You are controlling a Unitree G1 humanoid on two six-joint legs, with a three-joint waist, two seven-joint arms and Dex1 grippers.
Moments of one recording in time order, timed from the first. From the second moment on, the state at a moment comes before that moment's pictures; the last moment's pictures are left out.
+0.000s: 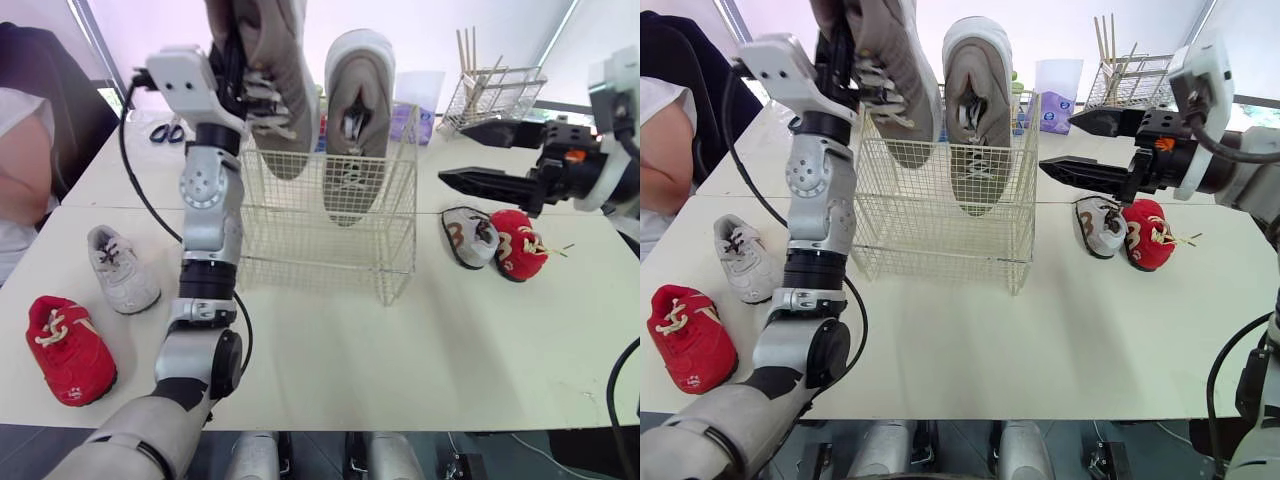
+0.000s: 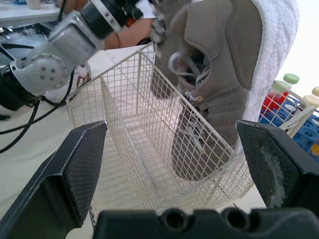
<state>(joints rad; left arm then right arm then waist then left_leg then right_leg) -0.97 0.10 0.19 0.37 -0.19 -0.20 -0.08 -0.76 -1.01 -0.26 -0.22 0.82 0.93 0.94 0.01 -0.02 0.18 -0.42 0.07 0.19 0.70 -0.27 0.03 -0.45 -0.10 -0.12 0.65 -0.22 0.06</state>
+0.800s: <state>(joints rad) -0.69 0.09 0.11 -0.06 -0.15 0.18 -0.02 -0.79 -0.92 -0.20 -0.19 0.80 0.89 0.92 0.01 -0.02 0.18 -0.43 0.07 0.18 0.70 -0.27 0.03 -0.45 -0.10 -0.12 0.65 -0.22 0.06</state>
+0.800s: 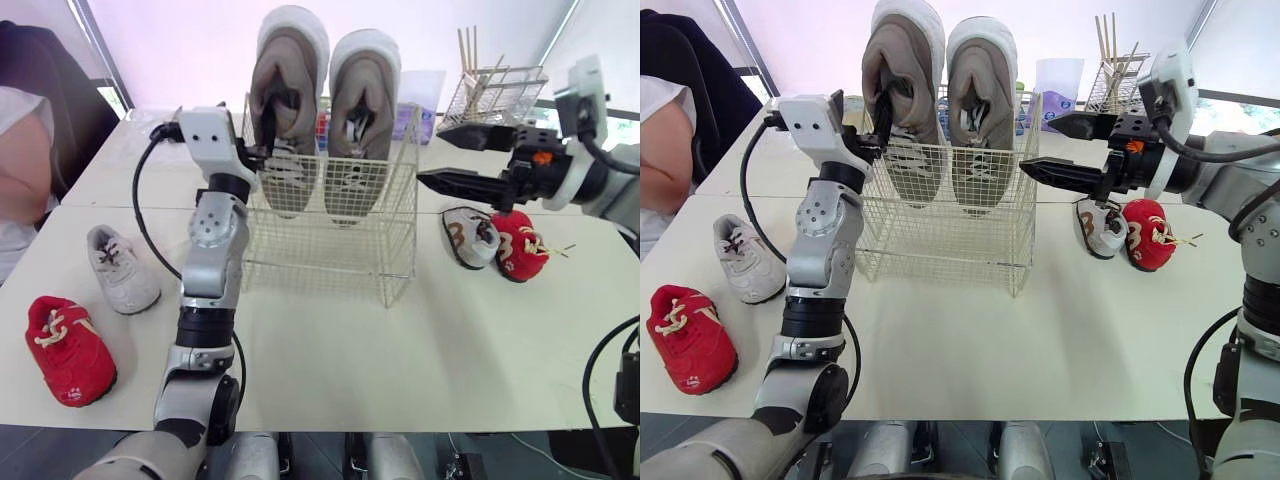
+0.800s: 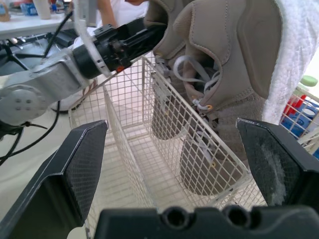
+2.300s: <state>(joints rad) -0.08 0.66 0.16 -0.79 -1.26 0.95 -0.38 -0.05 -0.39 -0.42 -0.45 0.46 0.64 0.13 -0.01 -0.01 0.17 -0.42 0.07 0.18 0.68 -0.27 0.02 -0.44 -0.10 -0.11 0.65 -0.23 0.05</state>
